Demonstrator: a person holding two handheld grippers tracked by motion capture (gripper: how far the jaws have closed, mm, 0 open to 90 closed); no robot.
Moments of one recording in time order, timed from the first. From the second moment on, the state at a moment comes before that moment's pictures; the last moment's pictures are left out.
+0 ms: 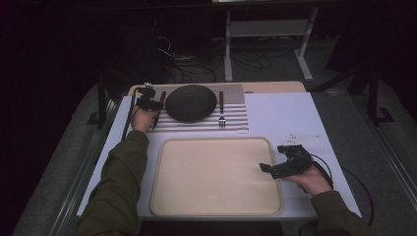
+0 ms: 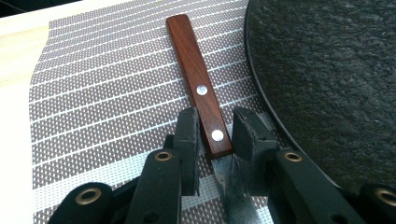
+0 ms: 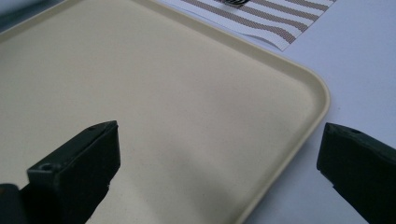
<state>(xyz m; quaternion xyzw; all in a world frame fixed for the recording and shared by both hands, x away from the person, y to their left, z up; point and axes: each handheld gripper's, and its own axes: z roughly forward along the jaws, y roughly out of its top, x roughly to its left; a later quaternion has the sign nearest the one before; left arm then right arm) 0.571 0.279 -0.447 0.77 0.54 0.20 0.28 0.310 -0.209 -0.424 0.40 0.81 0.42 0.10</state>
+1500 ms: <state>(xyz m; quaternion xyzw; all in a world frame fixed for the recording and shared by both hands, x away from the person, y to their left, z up) 0.572 0.294 -0.444 0.78 0.53 0.16 0.30 0.310 -0.209 -0.424 0.40 0.81 0.42 0.10</state>
